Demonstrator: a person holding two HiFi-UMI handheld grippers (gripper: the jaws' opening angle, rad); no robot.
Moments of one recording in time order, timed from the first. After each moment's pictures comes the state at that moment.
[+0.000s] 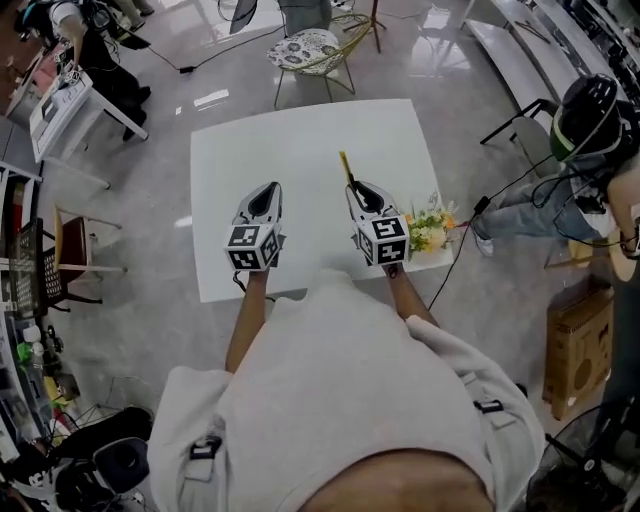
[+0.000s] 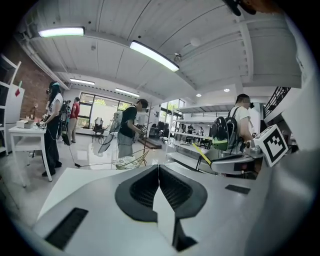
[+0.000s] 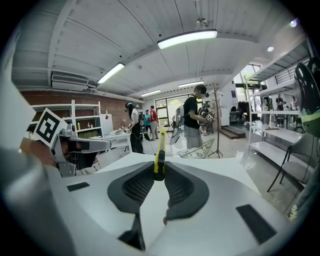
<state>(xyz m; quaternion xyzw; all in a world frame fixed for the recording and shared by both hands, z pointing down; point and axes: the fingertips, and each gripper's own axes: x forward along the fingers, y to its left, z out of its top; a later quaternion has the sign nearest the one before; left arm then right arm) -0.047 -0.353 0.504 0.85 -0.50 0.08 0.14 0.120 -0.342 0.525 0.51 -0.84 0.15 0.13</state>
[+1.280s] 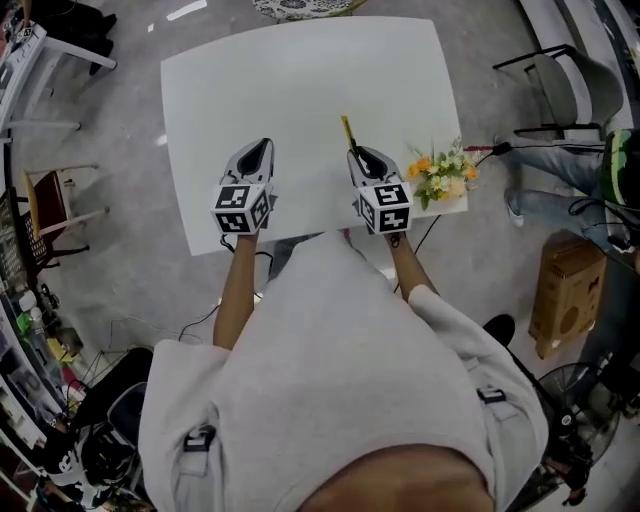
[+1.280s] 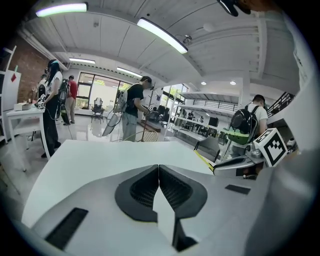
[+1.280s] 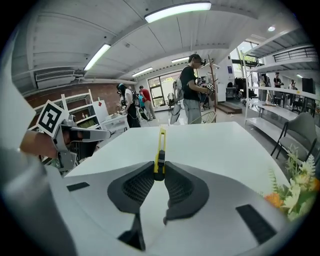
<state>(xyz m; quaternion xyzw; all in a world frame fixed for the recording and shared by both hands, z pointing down) -0.068 -0.335 0.588 0.84 -0.47 0.15 0.22 0.106 -0.298 0.623 0.50 -0.80 0.25 0.20</state>
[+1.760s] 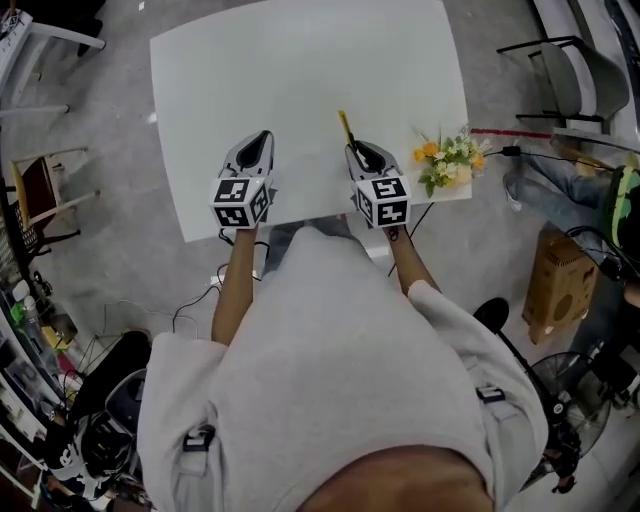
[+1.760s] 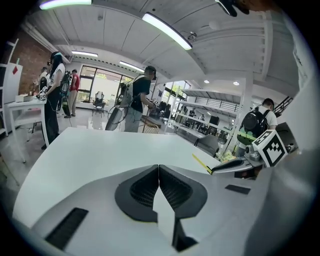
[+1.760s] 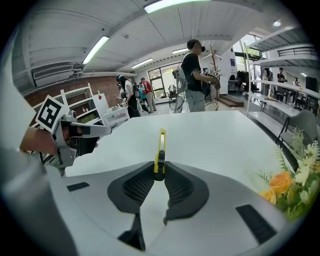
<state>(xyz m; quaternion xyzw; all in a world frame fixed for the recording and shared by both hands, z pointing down) -0.069 -0.309 0.618 0.83 -0.47 0.16 0.25 0.100 -0.270 0.656 0.48 -0.79 0.28 0.24</state>
